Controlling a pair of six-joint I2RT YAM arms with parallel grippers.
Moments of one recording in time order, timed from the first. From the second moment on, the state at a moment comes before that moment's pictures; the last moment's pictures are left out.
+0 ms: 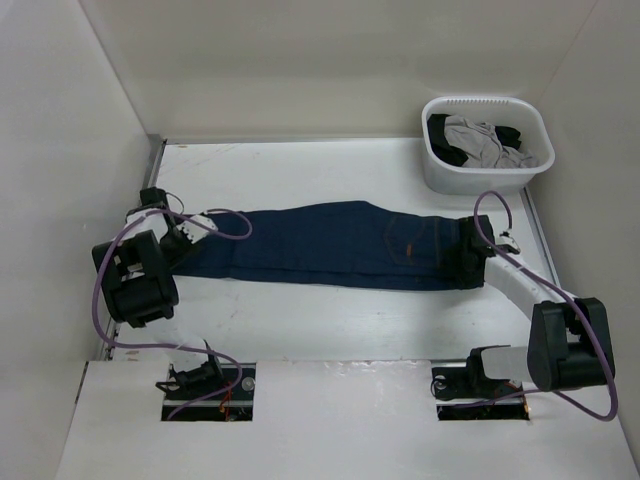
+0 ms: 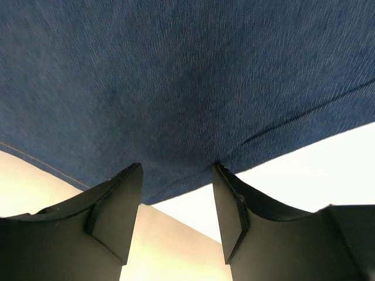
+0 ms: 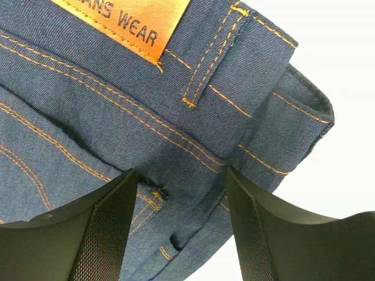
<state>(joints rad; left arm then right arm) 0.34 1.75 1.09 -0.64 -0.01 1.25 0.09 1.30 0.66 -0.44 0.30 1.18</state>
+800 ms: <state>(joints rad) 0.36 1.78 1.11 -0.57 -0.01 1.17 0.09 1.35 0.66 -0.42 0.31 1.17</state>
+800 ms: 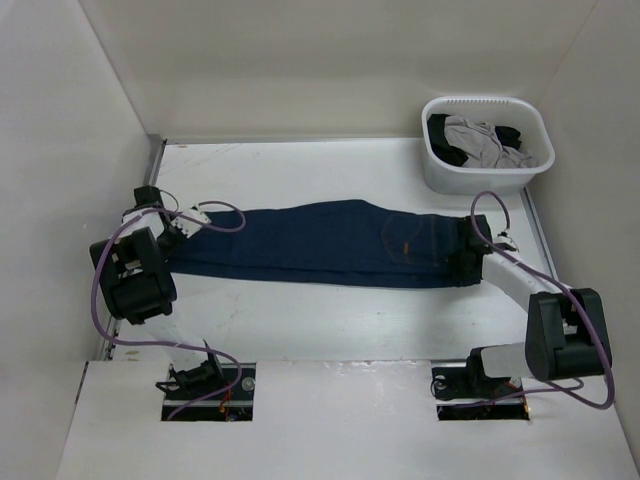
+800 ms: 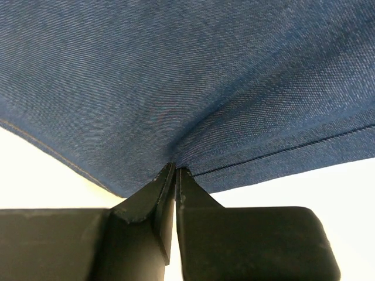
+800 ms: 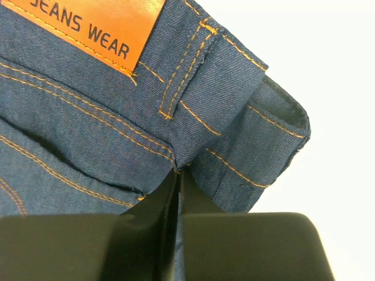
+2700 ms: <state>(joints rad) 0.45 1.63 1.02 -0.55 -0.04 1.24 0.04 1.15 0.52 -0.60 0.24 1.42</state>
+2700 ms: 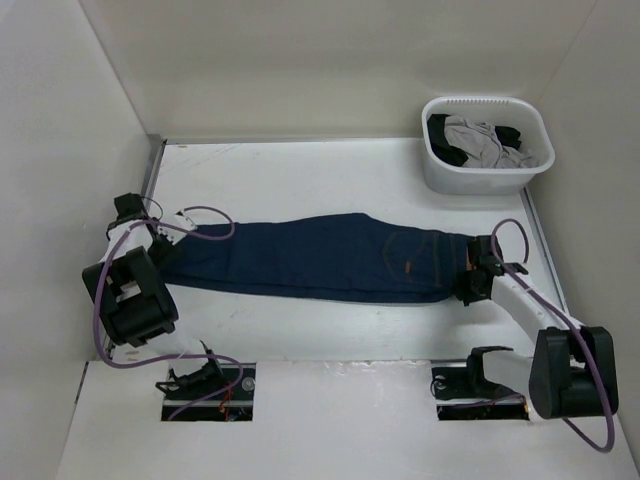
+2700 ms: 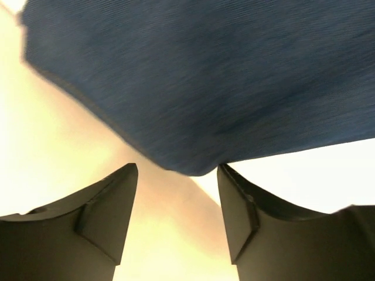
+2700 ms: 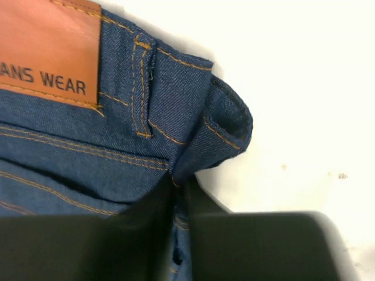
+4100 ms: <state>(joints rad) 0.12 1.84 1.14 -0.43 -0.17 0.99 1.06 1.66 1.10 -0.21 0.43 0.46</state>
